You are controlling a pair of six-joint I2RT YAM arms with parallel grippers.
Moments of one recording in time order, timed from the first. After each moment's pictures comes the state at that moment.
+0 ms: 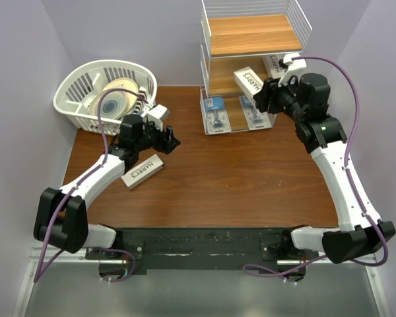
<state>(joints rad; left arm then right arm) -0.32 1.36 0.87 0.06 0.41 -0.04 0.25 1.27 1.51 -0.49 -0.12 0.05</state>
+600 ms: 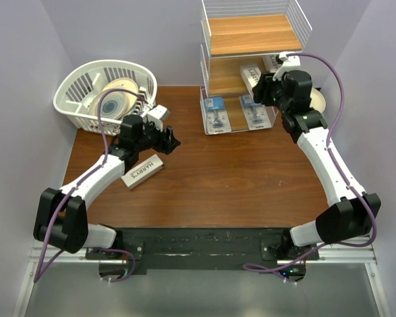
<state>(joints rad) -0.32 1.36 0.87 0.06 0.41 -0.04 0.24 1.42 1.45 -0.27 0.03 0.15</state>
